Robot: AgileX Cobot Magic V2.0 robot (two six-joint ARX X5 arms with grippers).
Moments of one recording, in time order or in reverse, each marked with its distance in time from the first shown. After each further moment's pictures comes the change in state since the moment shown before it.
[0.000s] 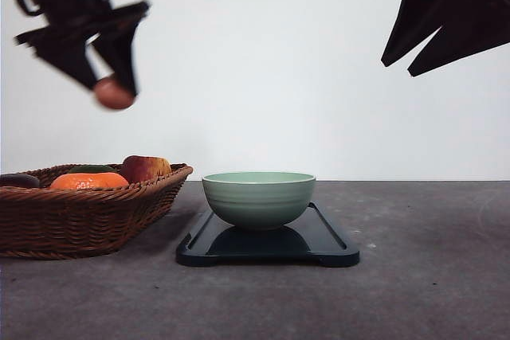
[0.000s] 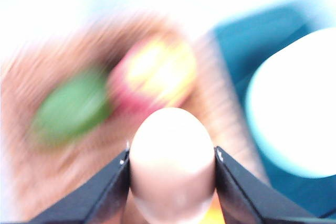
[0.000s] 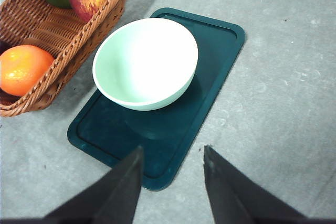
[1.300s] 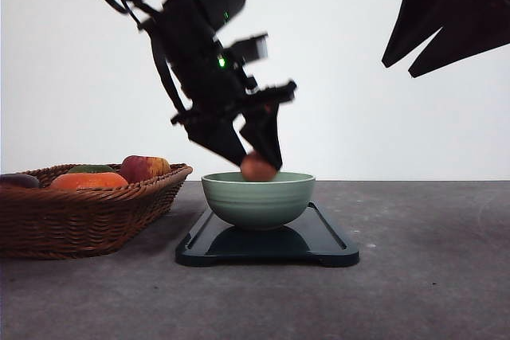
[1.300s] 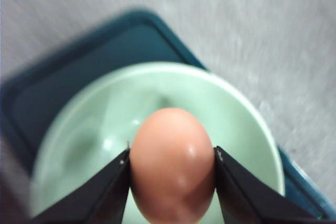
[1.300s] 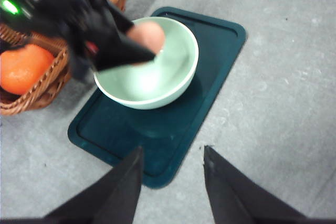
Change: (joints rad) left_arx -0.322 0.342 0.000 0.346 -0.028 -0.030; right_arx 0.000 0.000 0.000 -0.013 -0.003 0.000
